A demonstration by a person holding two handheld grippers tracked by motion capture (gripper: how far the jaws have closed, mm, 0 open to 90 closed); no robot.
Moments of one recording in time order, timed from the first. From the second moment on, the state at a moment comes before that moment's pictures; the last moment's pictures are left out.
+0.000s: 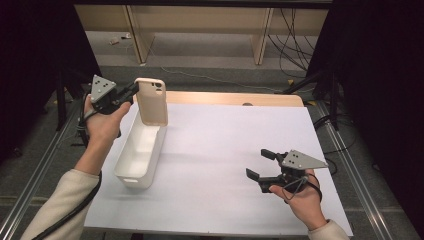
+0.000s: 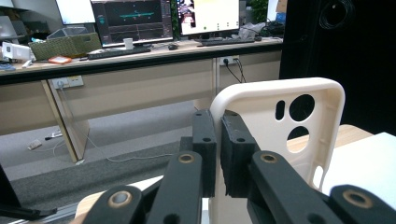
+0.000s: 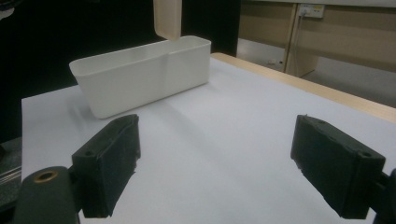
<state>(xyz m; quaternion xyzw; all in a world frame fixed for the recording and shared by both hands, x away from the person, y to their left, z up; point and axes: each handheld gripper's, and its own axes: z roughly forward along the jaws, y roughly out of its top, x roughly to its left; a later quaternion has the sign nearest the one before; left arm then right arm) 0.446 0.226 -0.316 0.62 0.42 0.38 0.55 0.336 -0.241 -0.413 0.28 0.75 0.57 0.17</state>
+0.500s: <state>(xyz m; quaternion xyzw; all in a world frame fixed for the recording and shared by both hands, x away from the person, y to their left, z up) 0.454 0.229 -0.316 0.62 0.42 0.38 0.55 0.337 -0.242 -0.413 0.27 0.75 0.57 0.18</state>
